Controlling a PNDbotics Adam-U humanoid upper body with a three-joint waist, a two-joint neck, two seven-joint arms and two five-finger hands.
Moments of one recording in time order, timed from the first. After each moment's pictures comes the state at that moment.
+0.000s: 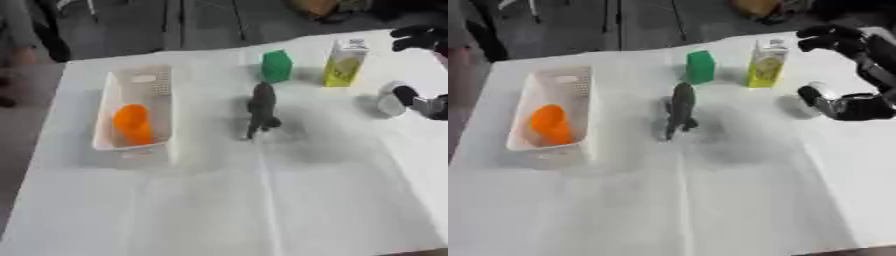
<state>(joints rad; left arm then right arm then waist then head) -0.37 0.19 0.06 -1.81 -0.02 -0.11 -0.10 -0.16 -0.89 -0.21 -1.53 0.40 -0.78 -0.02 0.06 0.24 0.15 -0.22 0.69</state>
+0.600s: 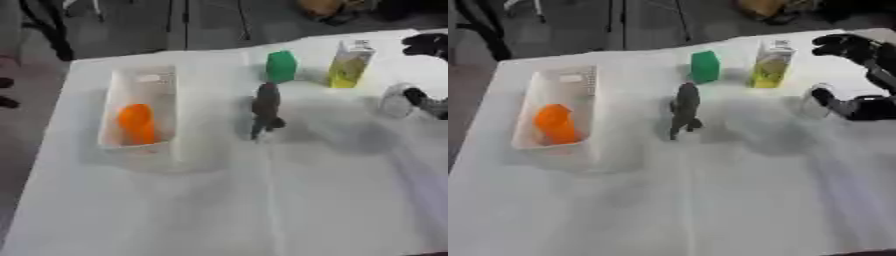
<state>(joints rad) -0.37 0.19 0.06 -1.81 -0.02 -0.11 -0.11 -0.20 -0.93 -0.19 -1.36 0.52 -0.81 -0.07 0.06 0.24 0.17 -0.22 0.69</state>
